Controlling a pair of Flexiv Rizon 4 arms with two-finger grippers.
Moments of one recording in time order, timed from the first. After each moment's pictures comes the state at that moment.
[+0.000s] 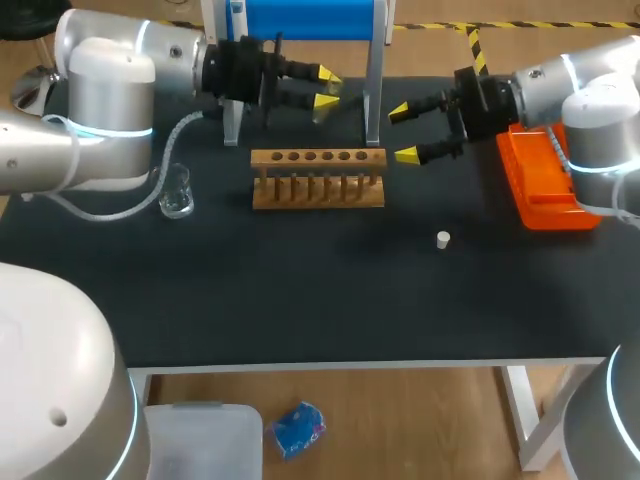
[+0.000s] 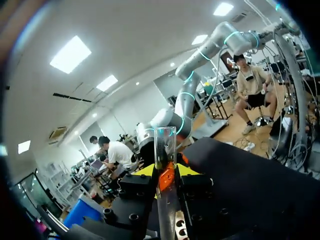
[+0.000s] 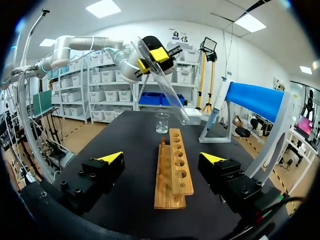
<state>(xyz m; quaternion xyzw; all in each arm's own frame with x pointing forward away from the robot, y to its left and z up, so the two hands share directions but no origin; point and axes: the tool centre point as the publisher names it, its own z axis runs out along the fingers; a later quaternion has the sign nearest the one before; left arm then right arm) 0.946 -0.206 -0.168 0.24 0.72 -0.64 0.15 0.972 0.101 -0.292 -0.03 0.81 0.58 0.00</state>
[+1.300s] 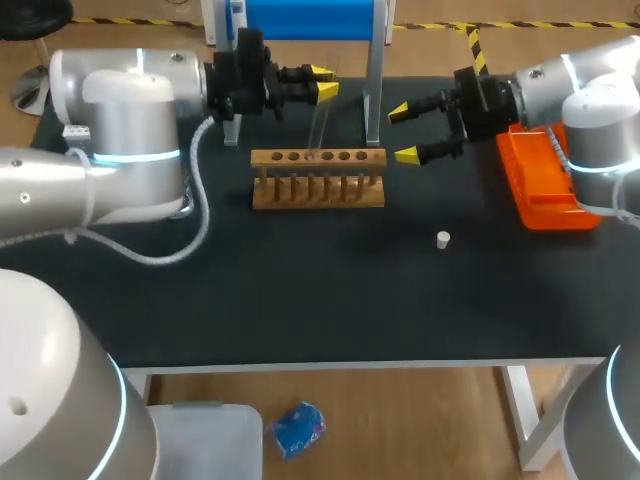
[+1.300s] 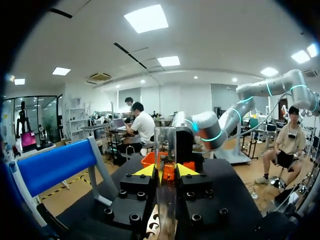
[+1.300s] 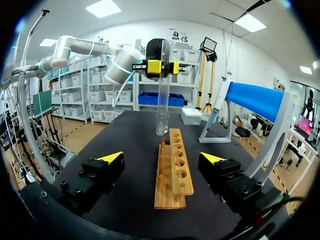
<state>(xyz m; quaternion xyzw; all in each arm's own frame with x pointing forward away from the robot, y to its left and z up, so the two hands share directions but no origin) 0.975 -0.202 -0.180 -0.07 0.74 -0.67 0.09 0.972 0.101 -0.292 -0.03 0.81 0.58 0.00</state>
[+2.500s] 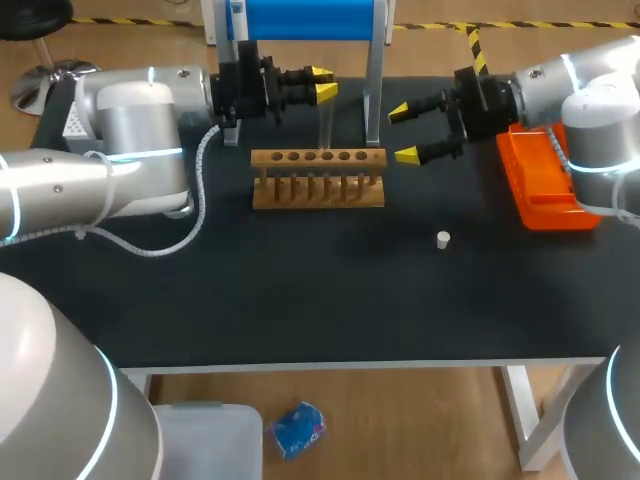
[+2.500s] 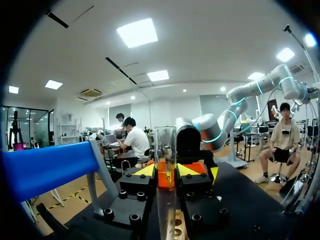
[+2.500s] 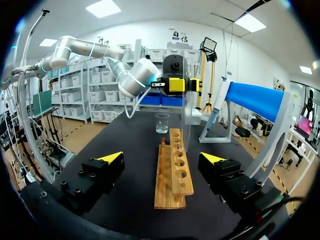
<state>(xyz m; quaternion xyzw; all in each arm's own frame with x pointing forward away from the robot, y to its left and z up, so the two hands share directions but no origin) 1.015 -0.206 -0.209 -0.01 0.70 -0.71 0.07 0.972 0.101 -0.292 -0.03 0.81 0.58 0.00</state>
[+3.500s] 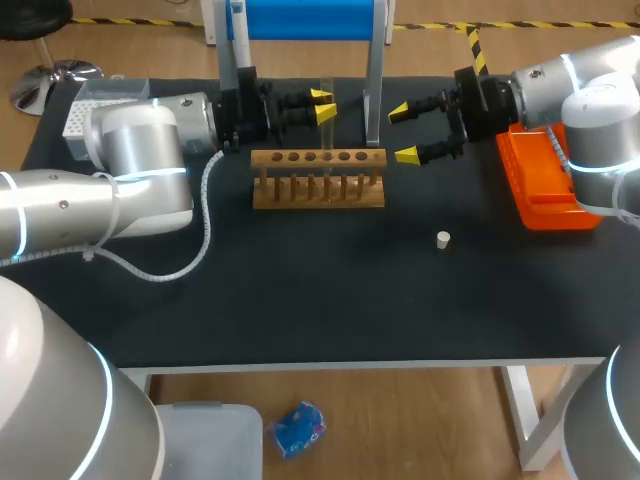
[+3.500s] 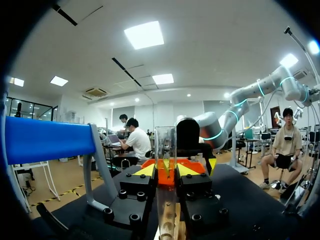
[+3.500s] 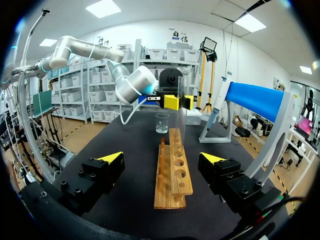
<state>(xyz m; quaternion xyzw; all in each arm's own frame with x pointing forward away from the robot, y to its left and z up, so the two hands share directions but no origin) 1.007 -0.205 -0.244 -0.04 0.68 -0.73 0.07 0.972 0.101 -0.292 -0.03 0.81 0.58 0.00</state>
